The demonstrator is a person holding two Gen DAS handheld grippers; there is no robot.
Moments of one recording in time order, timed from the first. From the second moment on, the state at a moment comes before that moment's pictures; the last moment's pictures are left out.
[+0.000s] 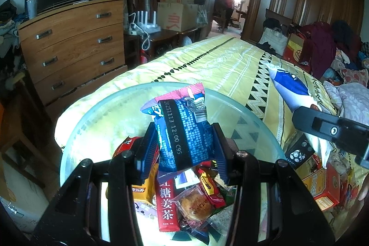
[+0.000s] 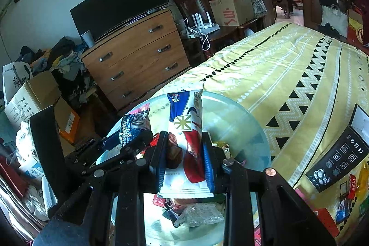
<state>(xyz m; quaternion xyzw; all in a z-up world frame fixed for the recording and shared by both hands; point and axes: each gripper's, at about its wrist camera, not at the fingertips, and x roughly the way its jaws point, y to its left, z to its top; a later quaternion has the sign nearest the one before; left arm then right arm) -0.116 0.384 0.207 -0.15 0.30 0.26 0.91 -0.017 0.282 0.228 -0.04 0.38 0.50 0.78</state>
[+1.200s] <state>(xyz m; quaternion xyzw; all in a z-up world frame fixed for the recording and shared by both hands) -0.115 0.386 0.194 -0.15 0.31 0.26 0.90 -0.016 0.291 0.216 -0.04 0.39 0.50 0.77</state>
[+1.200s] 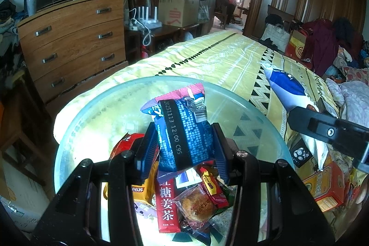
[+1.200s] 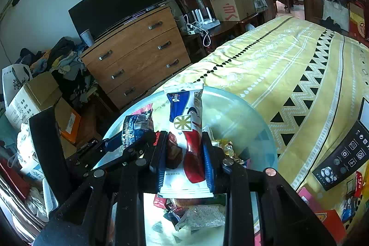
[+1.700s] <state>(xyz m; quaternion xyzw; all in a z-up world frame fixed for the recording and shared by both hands) -0.115 0.386 0.191 -0.15 0.31 0.26 0.90 -0.012 0.293 0.210 -0.03 0.39 0.50 0.77</state>
